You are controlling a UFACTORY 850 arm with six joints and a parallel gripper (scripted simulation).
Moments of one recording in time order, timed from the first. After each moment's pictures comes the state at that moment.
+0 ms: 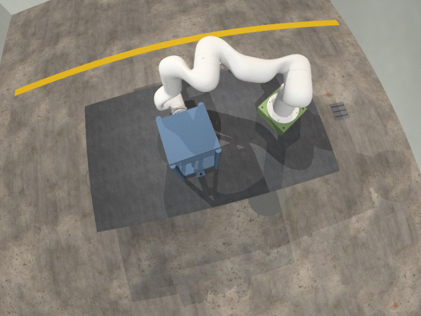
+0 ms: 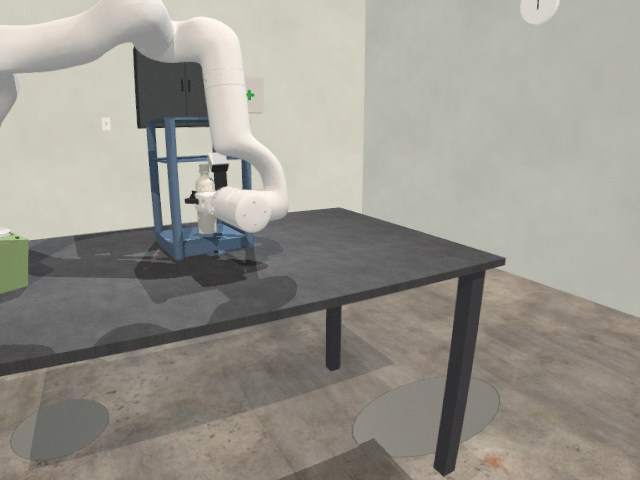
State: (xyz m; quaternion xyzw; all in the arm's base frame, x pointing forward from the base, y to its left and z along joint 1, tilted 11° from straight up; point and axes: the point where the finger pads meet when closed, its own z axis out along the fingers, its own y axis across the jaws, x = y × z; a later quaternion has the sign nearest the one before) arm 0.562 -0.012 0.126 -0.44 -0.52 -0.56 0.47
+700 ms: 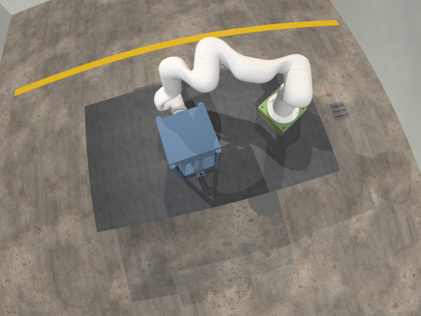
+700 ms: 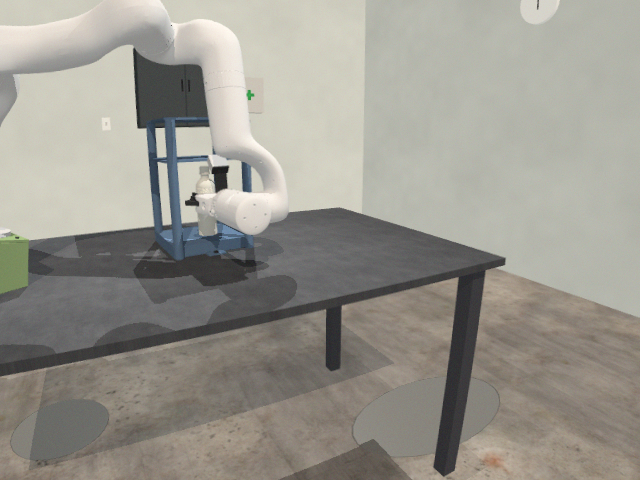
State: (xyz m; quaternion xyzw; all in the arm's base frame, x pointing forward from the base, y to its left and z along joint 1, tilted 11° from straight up) arm 0.563 -0.011 0.121 -0.44 -0.52 -0.57 0.47
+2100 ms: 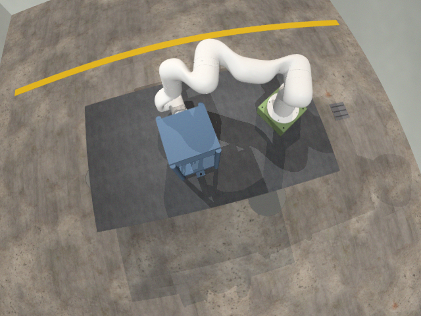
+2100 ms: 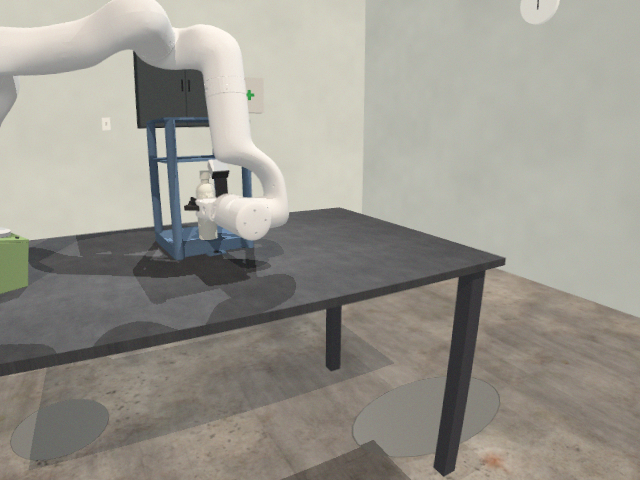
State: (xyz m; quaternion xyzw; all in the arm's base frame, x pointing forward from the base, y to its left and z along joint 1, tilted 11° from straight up) arm 0.565 -0.011 0.110 -0.44 -0.52 -0.57 0.47
